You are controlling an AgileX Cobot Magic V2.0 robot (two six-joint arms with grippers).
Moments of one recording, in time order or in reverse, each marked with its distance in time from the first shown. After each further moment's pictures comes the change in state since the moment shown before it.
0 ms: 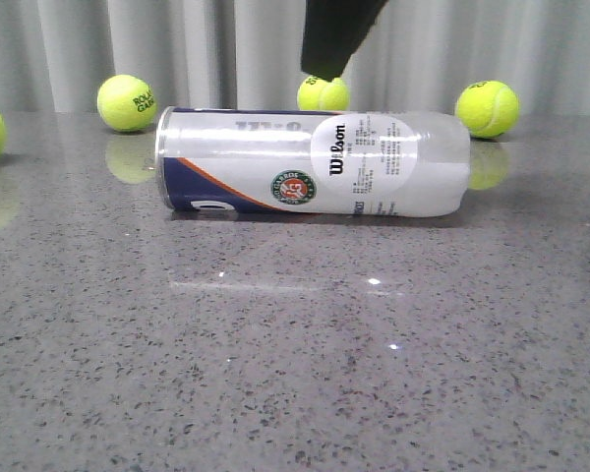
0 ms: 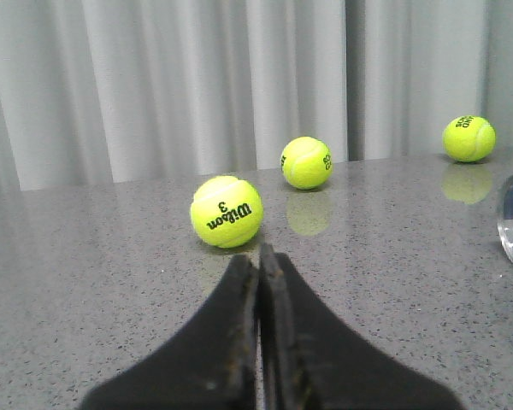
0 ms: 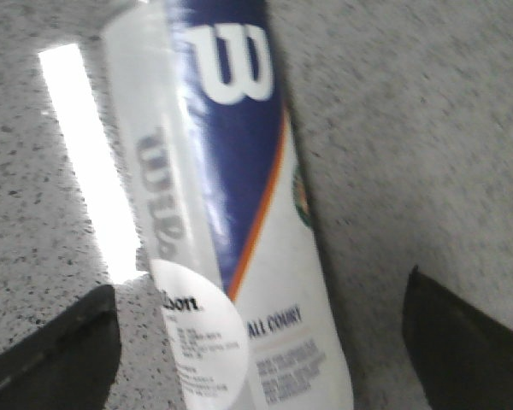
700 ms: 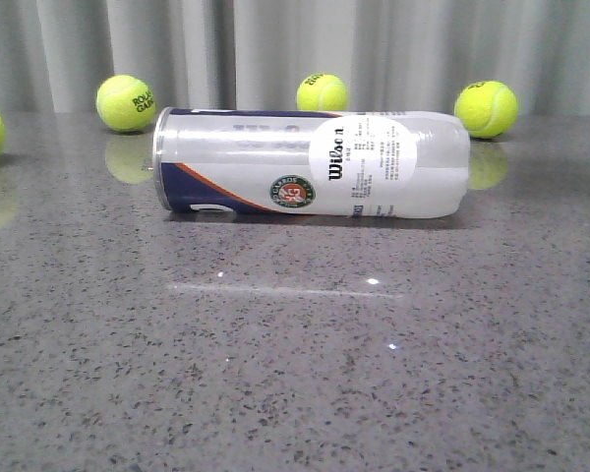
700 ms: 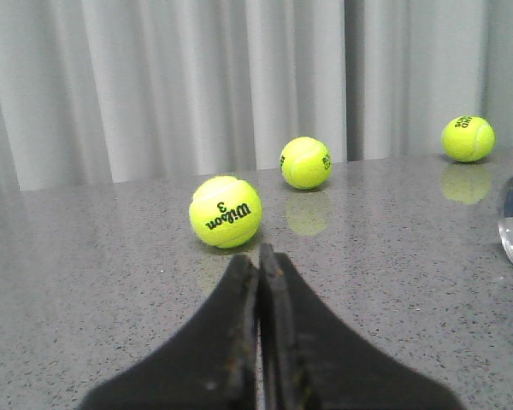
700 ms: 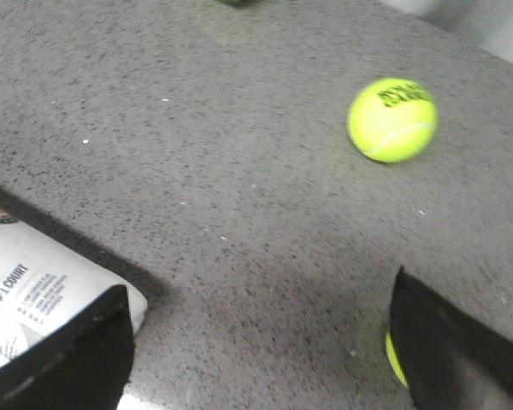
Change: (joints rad) left arm 0.000 0.000 0.000 0.000 0.000 0.000; right arm -0.273 -0.321 0.146 -0.127 -0.149 0.499
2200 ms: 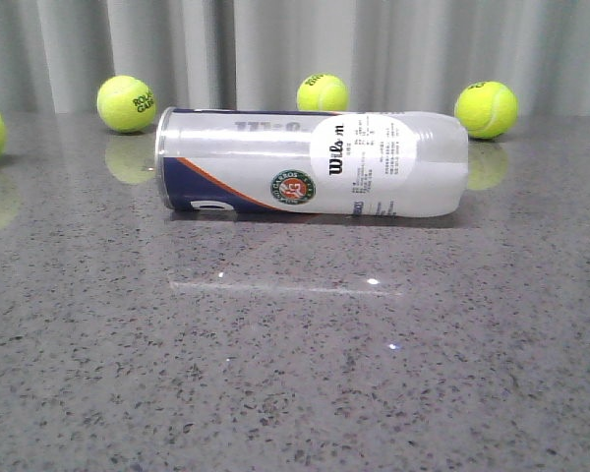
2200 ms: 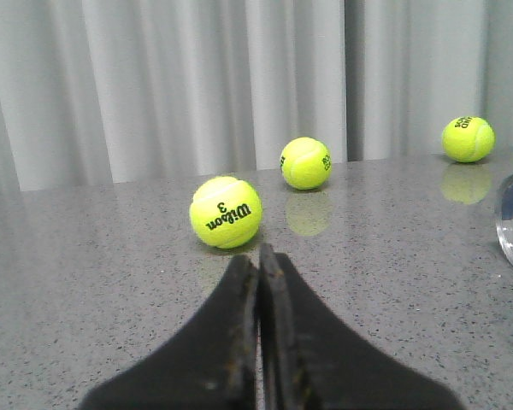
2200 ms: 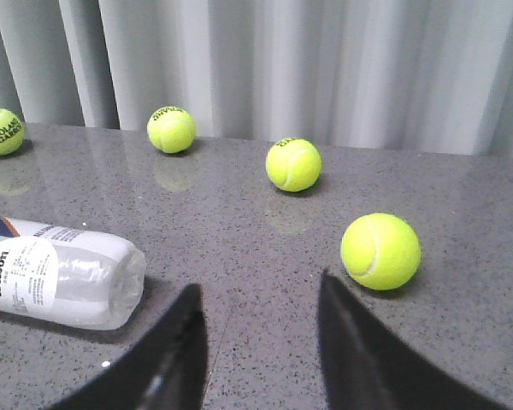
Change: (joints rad) left arm 0.000 0.000 0.000 0.000 0.000 0.000; right arm -0.076 -1.196 1.264 -0.032 -0.772 0.220
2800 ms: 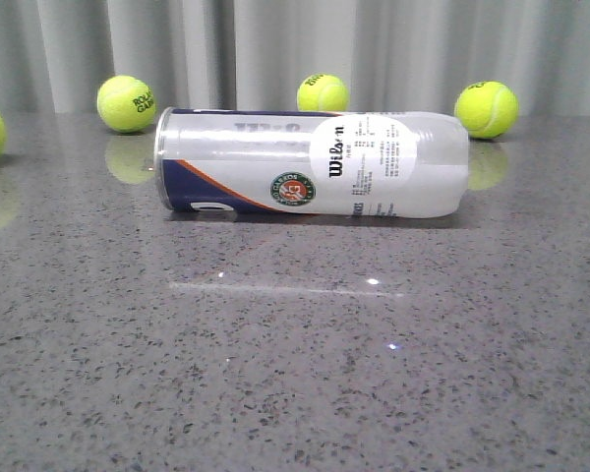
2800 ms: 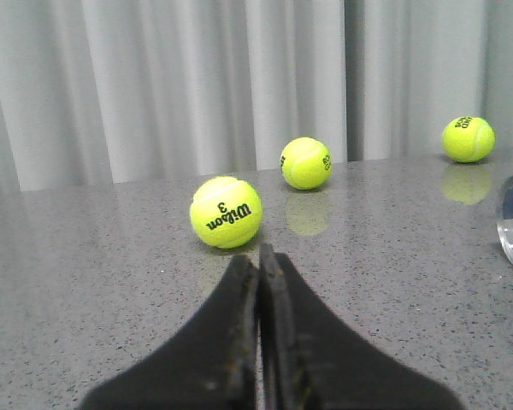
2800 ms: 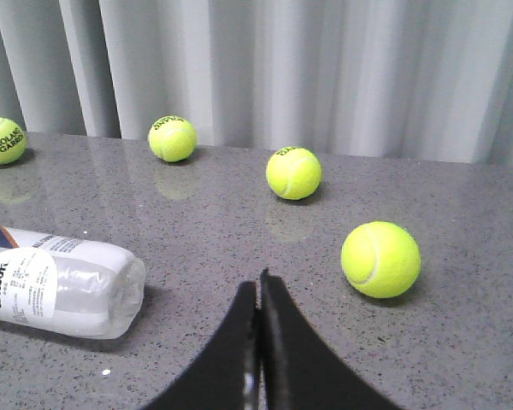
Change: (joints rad) left arm 0.000 0.000 0.000 0.000 0.000 0.000; right arm 0.000 0.000 0.000 0.000 -0.013 0.002
